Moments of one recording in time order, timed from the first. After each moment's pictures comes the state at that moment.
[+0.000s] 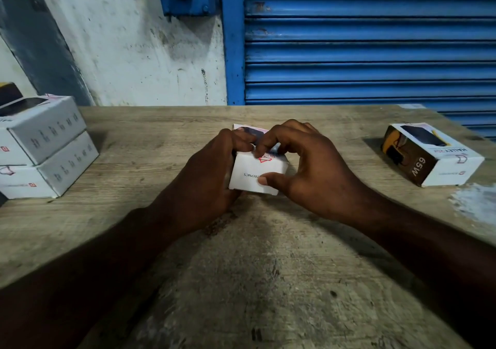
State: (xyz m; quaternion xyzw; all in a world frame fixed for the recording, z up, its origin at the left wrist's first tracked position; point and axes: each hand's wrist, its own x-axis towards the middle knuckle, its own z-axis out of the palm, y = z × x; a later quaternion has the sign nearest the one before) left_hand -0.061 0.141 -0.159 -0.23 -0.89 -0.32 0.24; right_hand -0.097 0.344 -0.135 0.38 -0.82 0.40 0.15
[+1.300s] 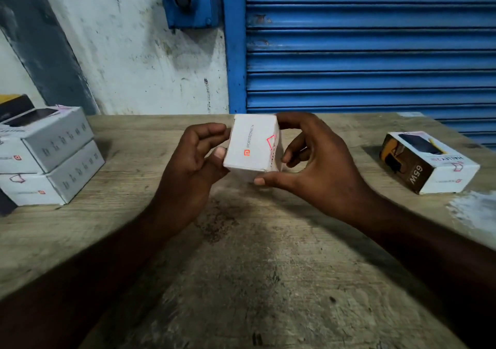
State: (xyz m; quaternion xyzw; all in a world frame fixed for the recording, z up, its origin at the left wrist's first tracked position) left_hand -0.057 0.141 -0.152 -0.13 -0.69 -0.68 0.21; right_hand -0.096 0.350 -0.126 0.33 -0.81 0.45 0.19
